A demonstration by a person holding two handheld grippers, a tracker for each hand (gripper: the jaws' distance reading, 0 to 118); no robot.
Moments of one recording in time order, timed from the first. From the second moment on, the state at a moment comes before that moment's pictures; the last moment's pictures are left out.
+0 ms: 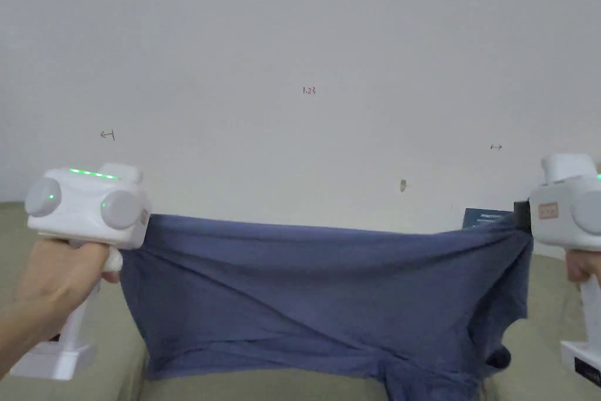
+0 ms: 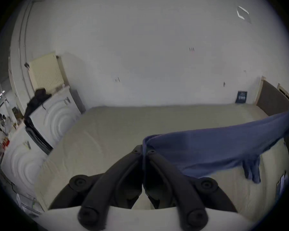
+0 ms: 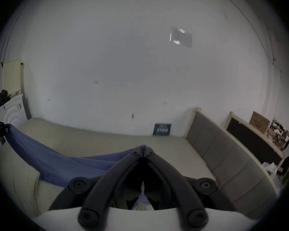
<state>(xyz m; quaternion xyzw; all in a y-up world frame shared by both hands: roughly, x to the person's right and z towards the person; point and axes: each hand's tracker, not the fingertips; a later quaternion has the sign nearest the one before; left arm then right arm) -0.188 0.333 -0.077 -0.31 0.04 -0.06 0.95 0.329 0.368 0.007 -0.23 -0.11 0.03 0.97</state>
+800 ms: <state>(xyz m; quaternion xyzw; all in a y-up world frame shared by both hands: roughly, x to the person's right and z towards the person) -0.297 0.151 0.276 -0.42 -0.03 -0.02 0.91 0.286 0.146 0.415 -0.37 -0.06 -0.05 0.92</state>
